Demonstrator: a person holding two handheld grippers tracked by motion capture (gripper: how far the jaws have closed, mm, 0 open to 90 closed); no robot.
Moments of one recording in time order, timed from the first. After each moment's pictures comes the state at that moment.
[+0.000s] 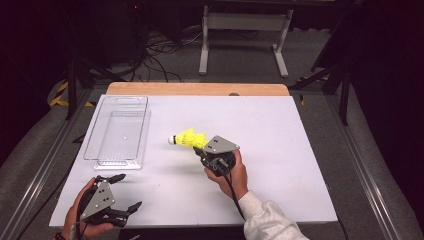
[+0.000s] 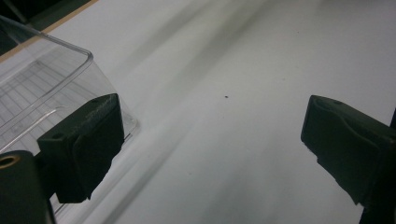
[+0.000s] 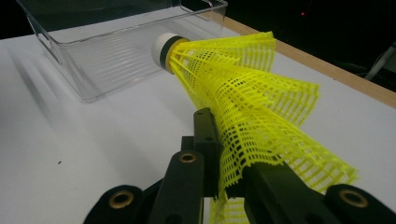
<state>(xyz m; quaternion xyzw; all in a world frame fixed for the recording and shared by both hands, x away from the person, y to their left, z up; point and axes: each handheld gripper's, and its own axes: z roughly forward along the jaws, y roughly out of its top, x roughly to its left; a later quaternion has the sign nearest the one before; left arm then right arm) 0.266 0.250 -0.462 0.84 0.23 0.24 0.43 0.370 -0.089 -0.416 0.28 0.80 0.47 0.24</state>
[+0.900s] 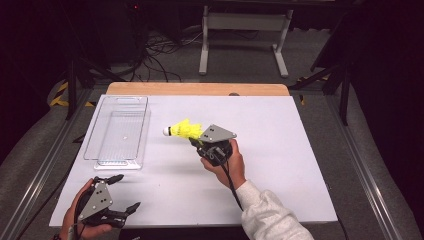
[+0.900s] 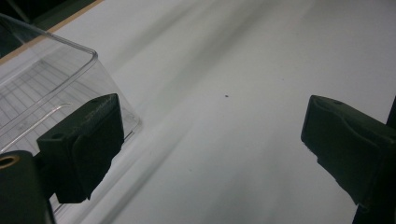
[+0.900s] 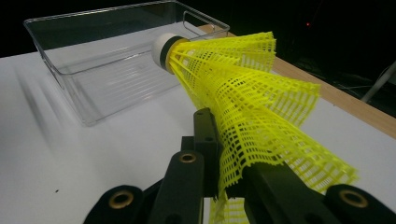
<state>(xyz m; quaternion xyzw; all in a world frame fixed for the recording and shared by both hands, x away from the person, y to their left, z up) 0.263 0.251 -0.460 0.84 0.23 0.25 0.44 0.386 -0.077 -0.392 0.26 0.81 0.47 0.24</state>
